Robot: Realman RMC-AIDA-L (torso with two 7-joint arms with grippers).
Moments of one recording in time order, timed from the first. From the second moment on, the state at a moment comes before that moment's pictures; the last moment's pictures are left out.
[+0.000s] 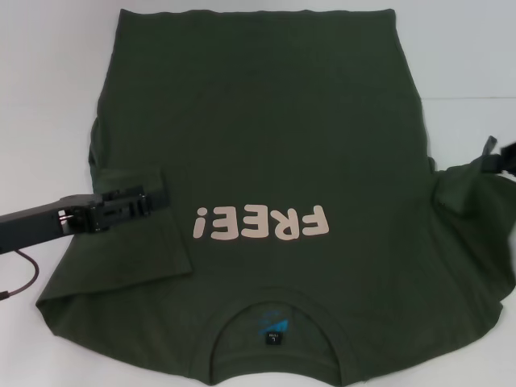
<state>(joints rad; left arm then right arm) -0.41 -2.14 0.55 0.90 1.98 1.63 -1.92 0.68 1.85 -0.54 -0.71 -2.35 -1.50 2.52</state>
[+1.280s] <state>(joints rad) -0.40 -2.12 0.48 0.89 1.96 1.63 -2.06 0.77 1.95 -0.70 -0.58 -2.24 -1.38 2.37</state>
